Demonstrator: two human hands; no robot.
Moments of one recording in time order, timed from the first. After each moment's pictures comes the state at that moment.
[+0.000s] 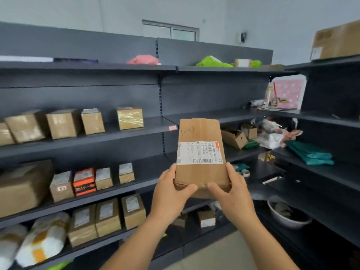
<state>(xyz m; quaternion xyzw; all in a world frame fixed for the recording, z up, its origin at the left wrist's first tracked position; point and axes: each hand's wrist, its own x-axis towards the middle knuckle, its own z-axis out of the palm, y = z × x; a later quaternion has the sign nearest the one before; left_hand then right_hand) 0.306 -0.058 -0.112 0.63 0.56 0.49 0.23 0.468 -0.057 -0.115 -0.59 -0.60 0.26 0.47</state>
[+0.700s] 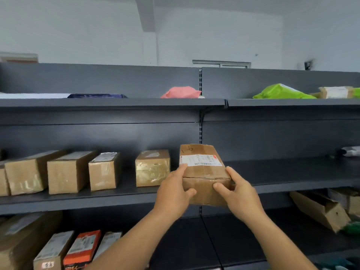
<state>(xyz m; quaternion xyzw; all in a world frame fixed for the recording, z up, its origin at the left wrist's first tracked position) 0.200 0.275 -0.018 0.60 0.67 0.44 0.03 0.365 0.322 -0.021 -0.47 -0.72 0.25 0.45</state>
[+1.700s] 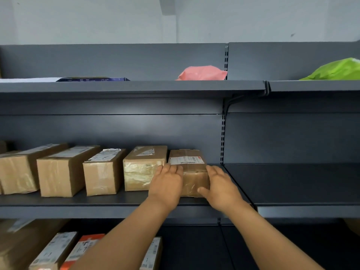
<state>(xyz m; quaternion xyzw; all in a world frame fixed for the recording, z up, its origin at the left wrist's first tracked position) 0.102 0.406 -0.025 0.59 0.77 0.07 -0.24 0.245 0.469 -0.025 -0.43 -0.86 0.10 0.24</state>
